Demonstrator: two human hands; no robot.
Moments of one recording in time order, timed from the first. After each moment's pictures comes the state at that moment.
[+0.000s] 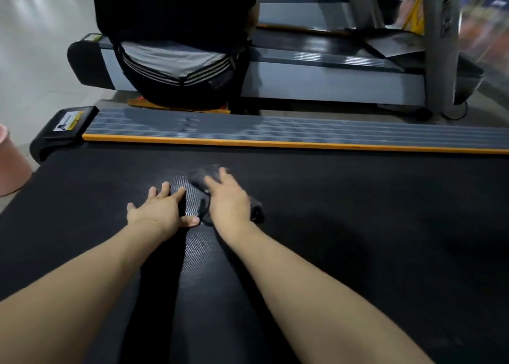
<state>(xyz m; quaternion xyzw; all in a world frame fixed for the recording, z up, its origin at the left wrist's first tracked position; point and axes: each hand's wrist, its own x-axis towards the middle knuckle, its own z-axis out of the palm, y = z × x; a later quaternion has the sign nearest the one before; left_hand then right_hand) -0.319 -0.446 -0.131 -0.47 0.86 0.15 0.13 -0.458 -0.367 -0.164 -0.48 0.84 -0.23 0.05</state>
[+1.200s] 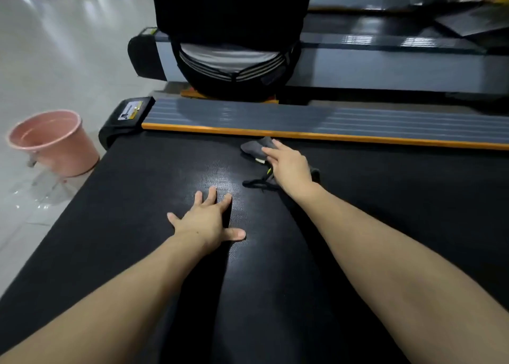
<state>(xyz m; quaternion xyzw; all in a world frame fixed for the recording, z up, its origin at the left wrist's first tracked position) -0.288 -0.418 -0.130 -0.47 0.85 0.20 0.13 -0.539 -0.419 -0.162 -0.53 0.80 -0.27 0.03</state>
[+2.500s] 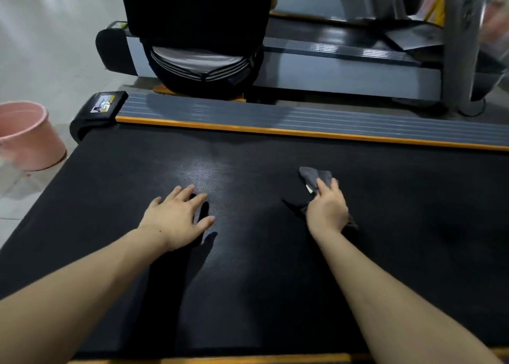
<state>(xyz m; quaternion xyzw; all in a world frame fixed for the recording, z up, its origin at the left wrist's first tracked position) -0.255 -0.382 -0.112 -0.38 0.92 0.09 0.11 -0.541 -0.212 -0.160 -0.21 0.94 -0.28 -0.04</state>
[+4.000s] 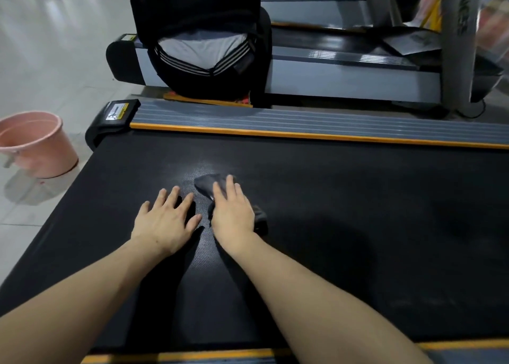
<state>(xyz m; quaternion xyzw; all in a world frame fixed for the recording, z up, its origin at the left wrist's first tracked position) -0.209 -0.400 -0.132 -0.43 0.90 0.03 0.08 -0.355 -0.328 -0.162 -0.50 0.85 -0.15 0.05</state>
